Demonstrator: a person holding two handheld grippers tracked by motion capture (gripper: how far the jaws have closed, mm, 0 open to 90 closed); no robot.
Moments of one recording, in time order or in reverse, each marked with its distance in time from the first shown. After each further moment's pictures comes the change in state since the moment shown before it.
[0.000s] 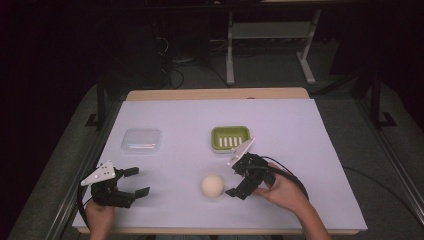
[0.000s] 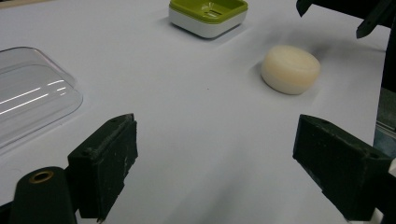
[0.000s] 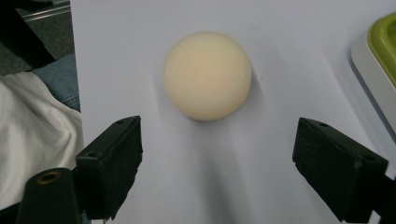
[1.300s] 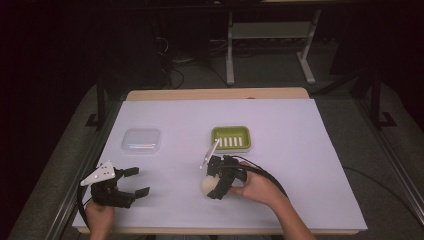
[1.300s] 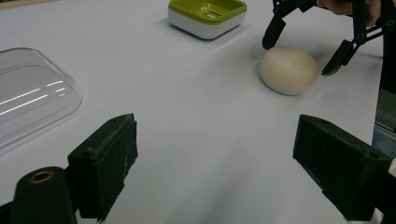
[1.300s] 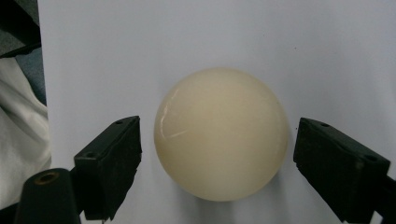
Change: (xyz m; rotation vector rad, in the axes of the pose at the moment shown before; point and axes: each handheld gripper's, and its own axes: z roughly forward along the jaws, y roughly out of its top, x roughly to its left) left arm 0.000 0.000 0.000 -0.007 -0.003 -0.012; right arm 0.000 0.043 0.060 0.163 0.047 -0.035
